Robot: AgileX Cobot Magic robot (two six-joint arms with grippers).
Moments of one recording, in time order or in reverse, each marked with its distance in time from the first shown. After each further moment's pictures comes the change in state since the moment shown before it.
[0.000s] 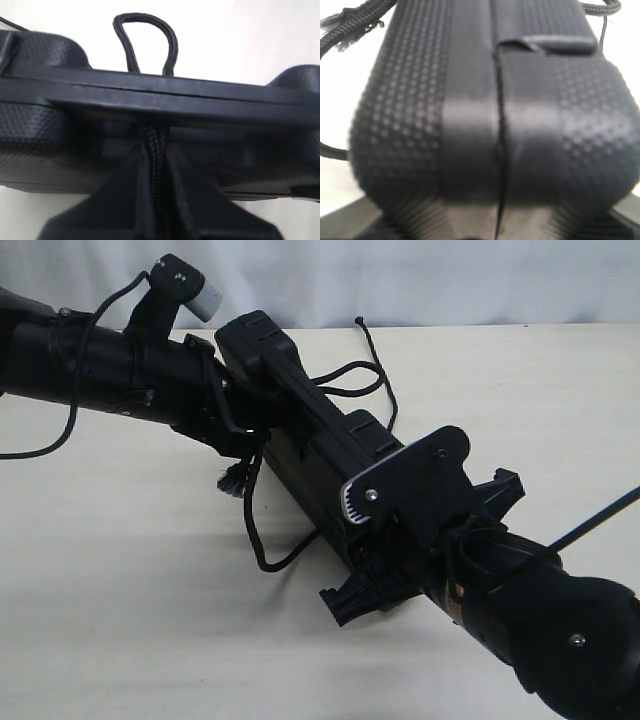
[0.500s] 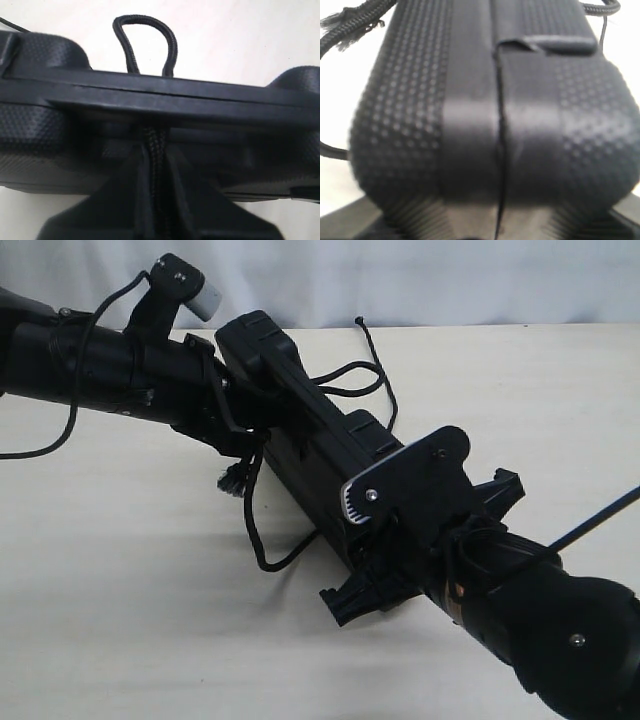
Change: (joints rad) left arm 0.000 0.000 0.000 -0.006 0.000 0.002; right arm 0.000 0.000 0.000 0.000 -0.001 0.000
